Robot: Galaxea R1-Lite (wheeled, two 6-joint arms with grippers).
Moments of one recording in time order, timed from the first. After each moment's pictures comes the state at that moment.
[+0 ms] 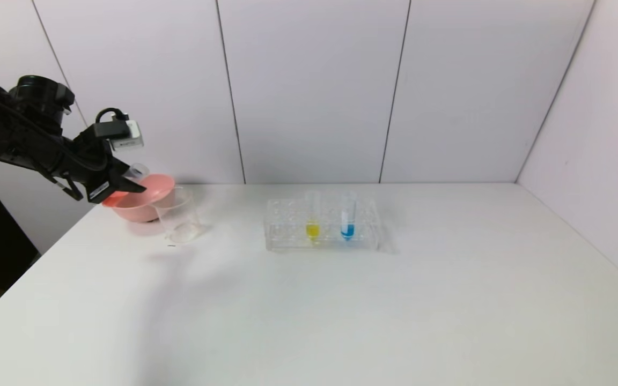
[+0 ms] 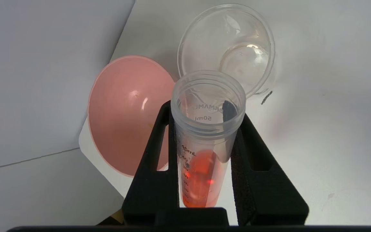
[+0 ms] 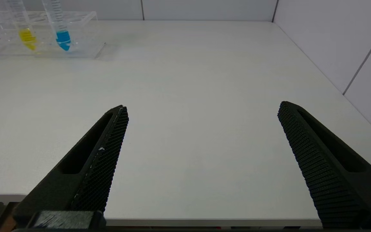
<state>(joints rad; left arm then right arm) 0.18 2.01 -1.80 0.60 -0.46 1.17 0.00 0.00 0.00 0.00 0.00 0.00</state>
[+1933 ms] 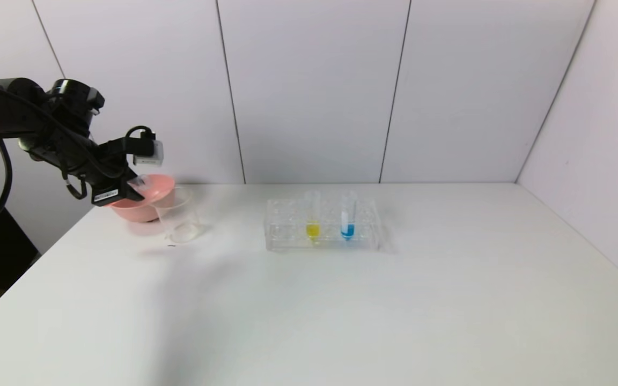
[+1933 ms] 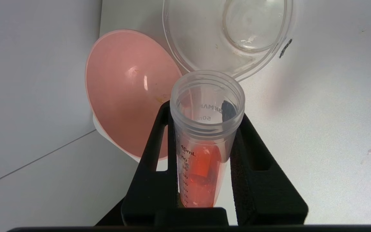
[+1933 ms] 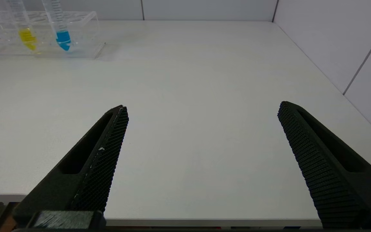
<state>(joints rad) 0.12 2.11 -1.99 0.77 -0.21 1.34 0.00 0.00 0.00 0.00 0.00 0.00</state>
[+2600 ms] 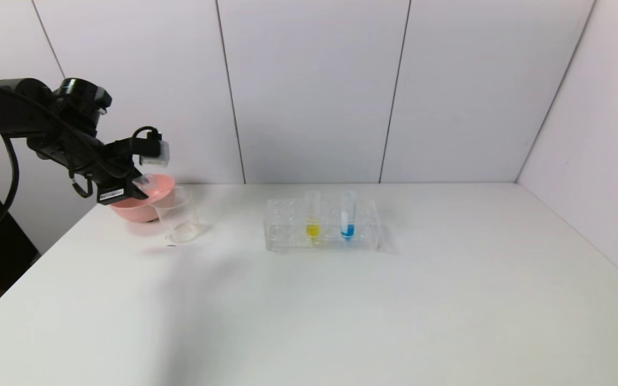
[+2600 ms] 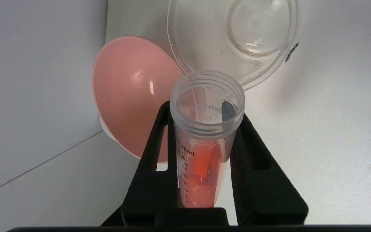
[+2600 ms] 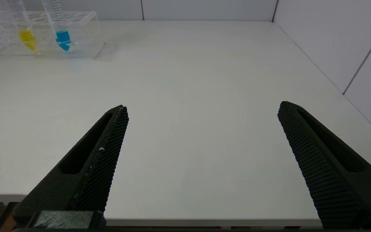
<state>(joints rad) 0.10 2.12 -1.99 0.75 -0.17 1.34 0.00 0.00 0.00 0.00 0.00 0.00</state>
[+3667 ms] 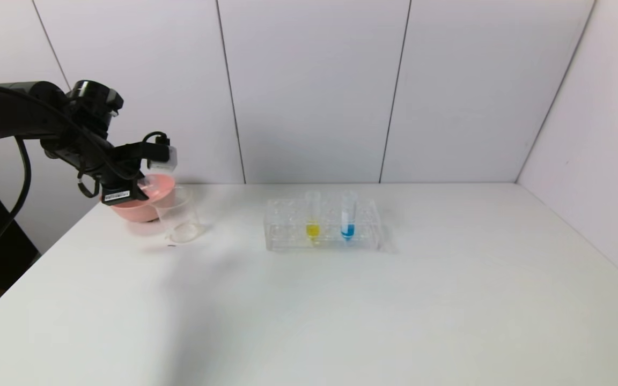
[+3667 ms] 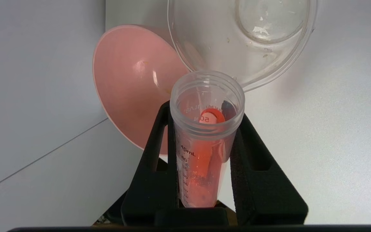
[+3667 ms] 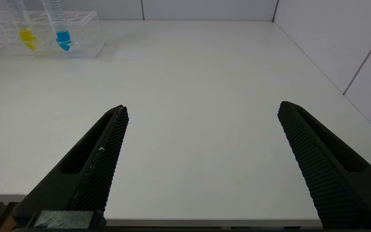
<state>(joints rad) 0.06 2.13 -1.99 0.74 -0.05 1.35 0.00 0.00 0.00 0.00 0.00 0.00</state>
